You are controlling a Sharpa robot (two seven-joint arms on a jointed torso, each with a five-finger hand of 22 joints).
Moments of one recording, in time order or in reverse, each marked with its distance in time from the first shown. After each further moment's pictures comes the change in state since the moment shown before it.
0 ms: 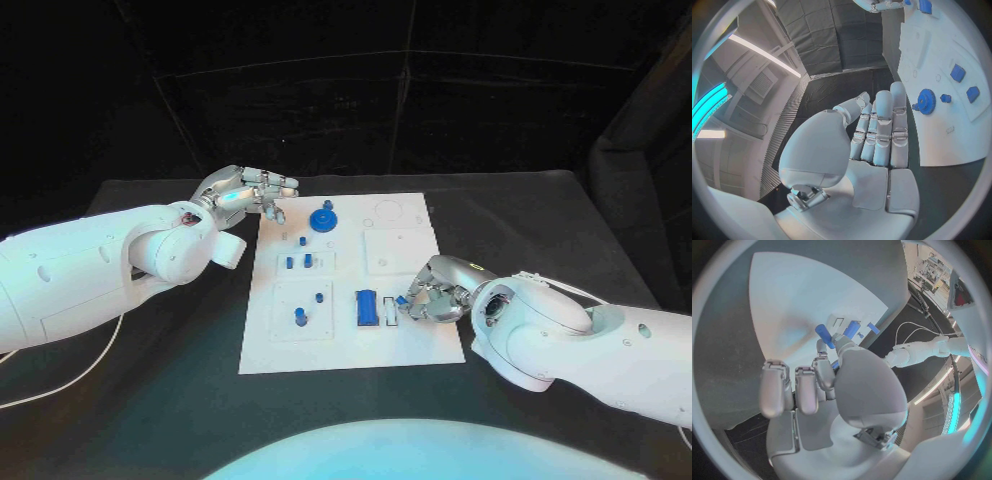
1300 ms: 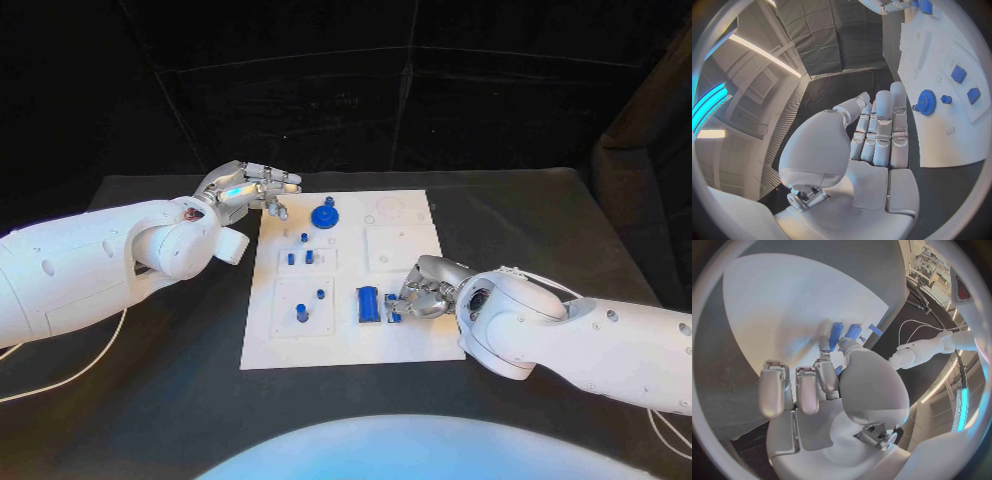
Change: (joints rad) left arm 0.000 0.004 0.000 -0.001 0.000 0.000 -0.001; left_hand 0.000 0.000 0.000 0.000 0.000 0.000 0.000 0.000 0.000 0.000 0.000 0.004 0.000 0.000 0.000 0.000 -0.002 0.000 0.000 0.000 0.000 -0.001; right arm 0.000 0.086 0.000 -0.075 0.076 0.031 -0.018; right_hand -0.151 -0.041 -0.051 0.072 0.125 0.053 -0.028 0.030 0.050 0.017 -0.018 0.013 0.010 0.000 -0.014 0.009 0.001 -0.016 0.000 -0.007 0.008 0.000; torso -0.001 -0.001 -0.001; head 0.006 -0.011
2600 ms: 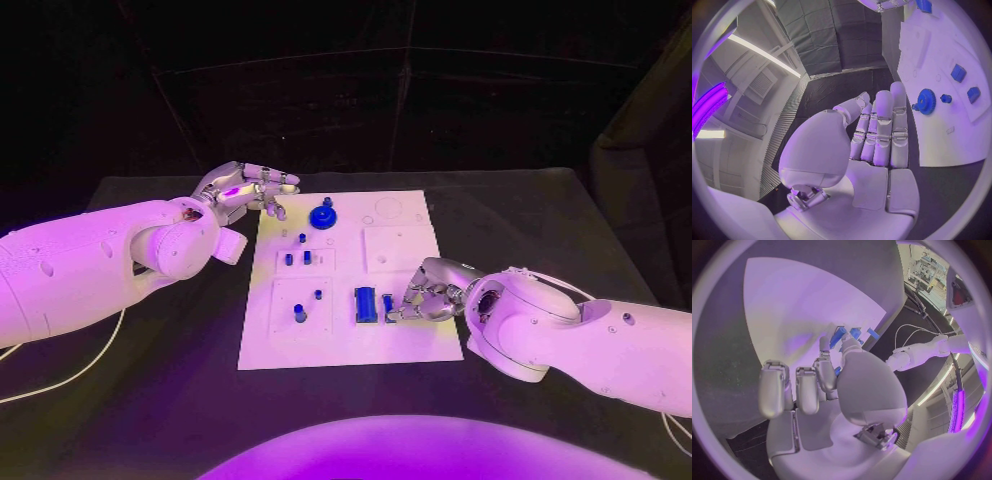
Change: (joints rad) left arm 0.000 0.001 0.000 -0.009 0.000 0.001 -0.004; left_hand 0.000 0.000 0.000 0.000 0.000 0.000 0.000 -0.001 0.000 0.000 0.000 0.000 0.000 0.000 0.000 0.000 0.000 0.000 0.000 0.000 0.000 0.000; right arm 0.000 -0.048 0.000 0.023 -0.015 0.042 0.054; right_hand 0.049 0.035 -0.193 -0.049 -0.268 -0.018 0.010 0.005 0.062 0.000 0.000 -0.017 0.001 0.000 0.000 -0.004 0.000 0.000 0.000 0.000 0.000 0.000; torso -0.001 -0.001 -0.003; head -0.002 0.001
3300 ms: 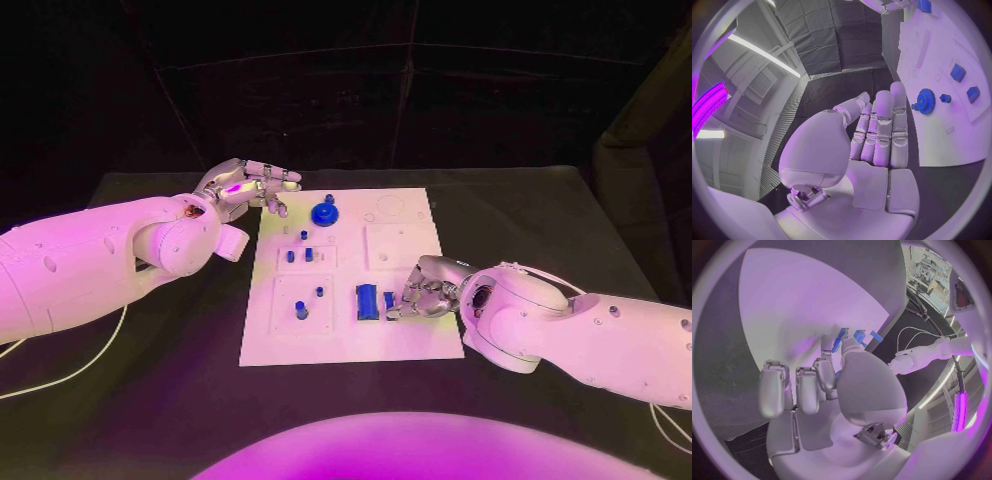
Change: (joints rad) left arm 0.000 0.003 0.000 -0.002 0.000 0.001 -0.002; left_hand 0.000 0.000 0.000 0.000 0.000 0.000 0.000 0.000 0.000 0.000 0.000 0.000 0.000 0.000 0.000 0.000 0.000 0.000 0.000 0.000 0.000 0.000; right arm 0.001 0.039 0.001 -0.048 0.001 0.029 0.003; right_hand 0.022 0.022 -0.007 -0.007 0.000 -0.005 -0.002 0.003 0.007 0.000 0.000 0.000 0.000 0.000 0.000 0.000 0.000 0.000 0.000 0.000 0.000 0.000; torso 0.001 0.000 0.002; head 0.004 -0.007
